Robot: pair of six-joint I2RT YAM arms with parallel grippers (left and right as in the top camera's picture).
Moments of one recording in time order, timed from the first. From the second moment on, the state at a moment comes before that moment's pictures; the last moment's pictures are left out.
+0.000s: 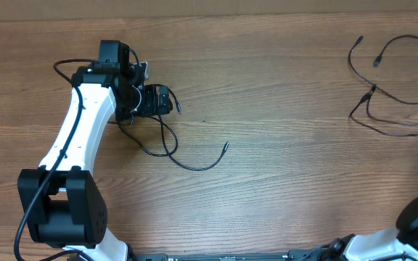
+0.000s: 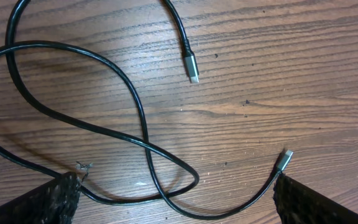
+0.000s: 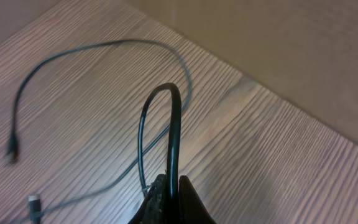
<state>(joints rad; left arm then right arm) -0.06 1.79 1.44 -0.97 0.30 -0.15 -0.71 1.76 1.42 -0.42 0.14 0.14</state>
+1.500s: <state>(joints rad) -0.06 1.79 1.44 -0.97 0.30 -0.15 -0.86 1.72 1.41 -0.44 -0.42 0.14</state>
